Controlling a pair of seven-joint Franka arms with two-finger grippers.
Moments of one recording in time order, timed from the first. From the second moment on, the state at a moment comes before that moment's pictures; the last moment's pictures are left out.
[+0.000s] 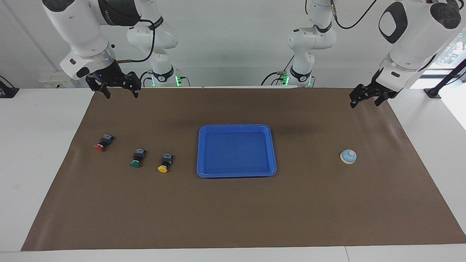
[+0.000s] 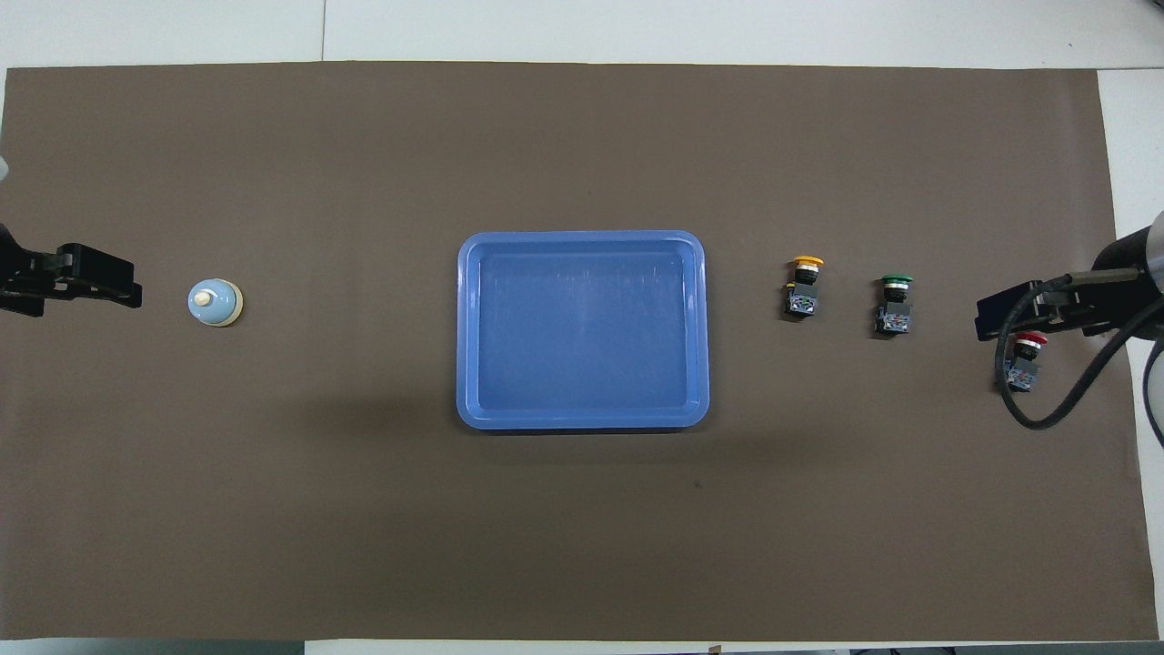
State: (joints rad) left arm -0.02 0.00 0.01 -1.66 -0.01 1.59 -0.03; right arm -0.06 -0.07 0.08 -1.69 -0.01 1.52 0.00
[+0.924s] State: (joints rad) left arm 0.07 0.20 0.02 -1.87 0.00 2.07 0.00; right arm -0.06 -0.07 0.07 -1.70 -0.01 1.52 0.00
